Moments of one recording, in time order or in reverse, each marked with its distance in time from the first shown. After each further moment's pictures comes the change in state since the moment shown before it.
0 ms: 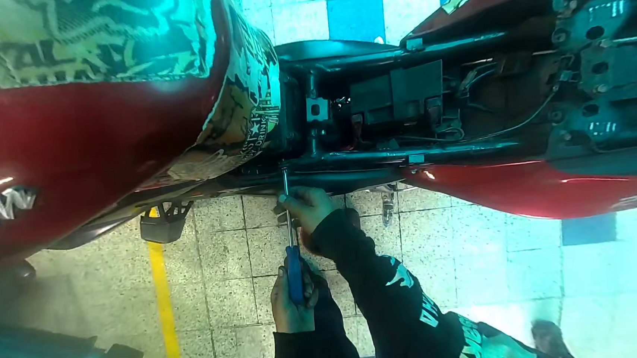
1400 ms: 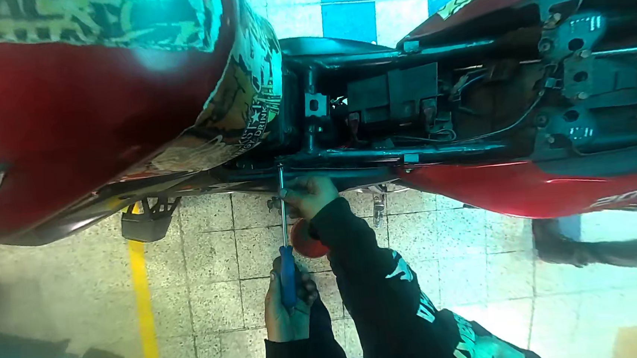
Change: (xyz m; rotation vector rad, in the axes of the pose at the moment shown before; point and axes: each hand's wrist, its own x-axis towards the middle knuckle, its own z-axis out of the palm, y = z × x) left_hand -0.009 0.001 -0.004 -0.029 -0.009 -0.045; right_hand 0.000 -0.014 -0.003 -0.025 0.055 0.024
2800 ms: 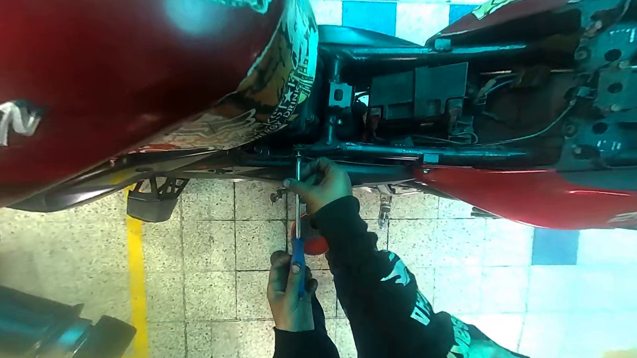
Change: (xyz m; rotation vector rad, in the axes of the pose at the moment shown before) left_hand 0.006 -0.013 -0.003 0.032 0.028 0.262; right_hand 0.006 0.008 0.009 -0.266 0.288 -0.161
